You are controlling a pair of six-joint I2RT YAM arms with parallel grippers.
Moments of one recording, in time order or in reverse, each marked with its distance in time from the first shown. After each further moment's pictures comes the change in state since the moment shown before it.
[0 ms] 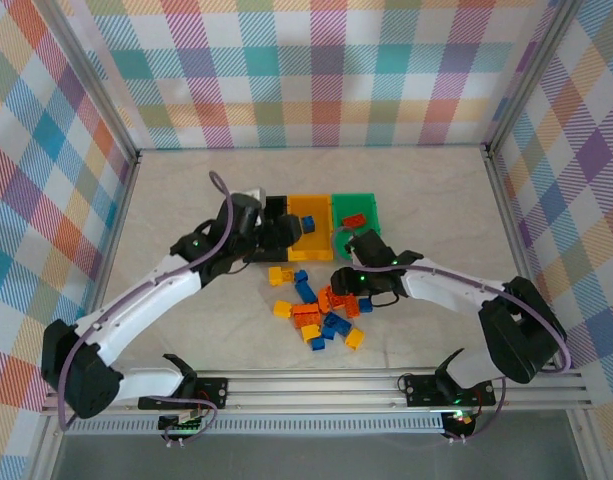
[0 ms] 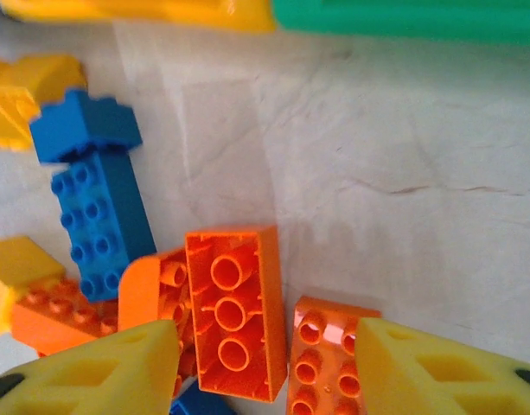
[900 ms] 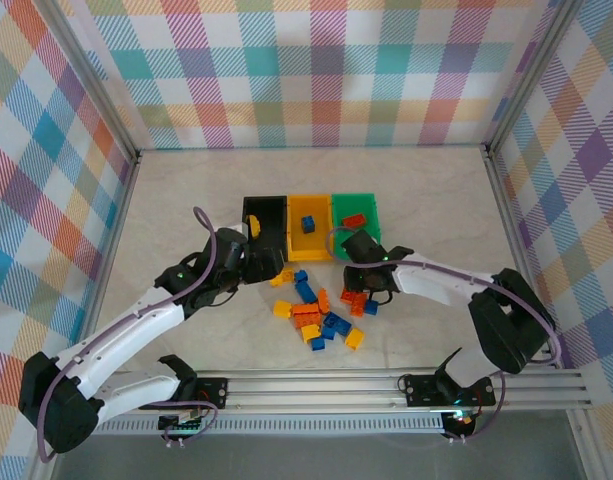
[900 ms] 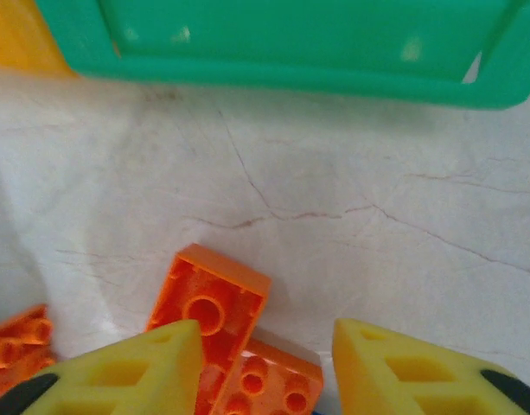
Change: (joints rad) left arm -0.003 -0.194 -0.235 -0.053 -0.016 -0.056; right arm 0.031 0.042 0.062 -0.108 0.286 0.023
